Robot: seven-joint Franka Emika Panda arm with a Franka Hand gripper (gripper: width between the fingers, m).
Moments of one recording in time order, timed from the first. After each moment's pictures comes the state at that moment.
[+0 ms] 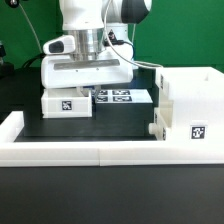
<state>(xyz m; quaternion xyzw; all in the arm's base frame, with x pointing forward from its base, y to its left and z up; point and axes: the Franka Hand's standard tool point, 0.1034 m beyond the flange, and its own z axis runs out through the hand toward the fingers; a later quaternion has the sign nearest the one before) 0.380 -0.073 0.004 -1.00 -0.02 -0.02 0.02</state>
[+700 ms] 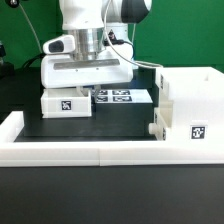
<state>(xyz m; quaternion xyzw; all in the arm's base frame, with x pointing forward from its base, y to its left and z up) 0.381 -0.071 0.006 -1.00 -0.03 -0.01 0.03</state>
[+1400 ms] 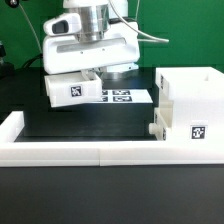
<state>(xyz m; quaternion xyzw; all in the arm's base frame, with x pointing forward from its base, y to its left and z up) 0.406 -0.060 0.046 -0.99 -0.14 0.01 0.04</state>
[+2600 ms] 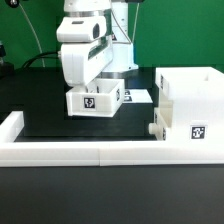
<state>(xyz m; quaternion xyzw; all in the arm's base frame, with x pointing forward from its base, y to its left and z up) 0.441 -0.061 0.044 -0.80 -0.60 0.00 0.03</state>
